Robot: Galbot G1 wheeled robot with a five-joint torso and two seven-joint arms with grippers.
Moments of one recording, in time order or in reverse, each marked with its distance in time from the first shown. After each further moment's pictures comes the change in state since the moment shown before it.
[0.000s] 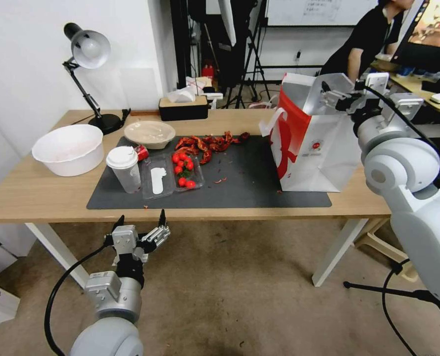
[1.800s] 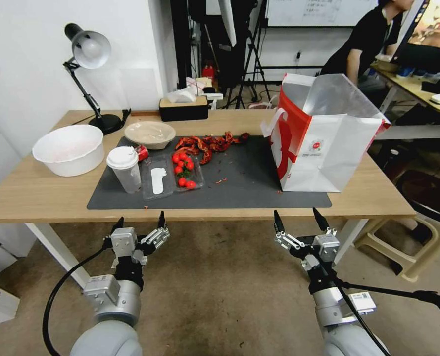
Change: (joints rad) left arm 0.019 0.010 -0.004 0.001 -0.004 -0.031 0.001; right arm -1.049 0.343 0.037 0.219 -0.525 0.726 -0.292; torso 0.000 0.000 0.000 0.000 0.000
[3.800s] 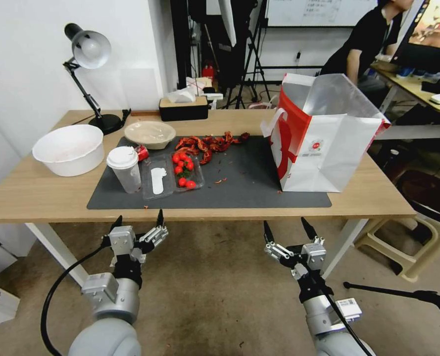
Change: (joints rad) left arm -0.082 0.036 -0.028 0.026 -0.124 0.031 -0.028; right arm -0.012 0.026 -0.037 -0.042 -0.030 0.003 -0.030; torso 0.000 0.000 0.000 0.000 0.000
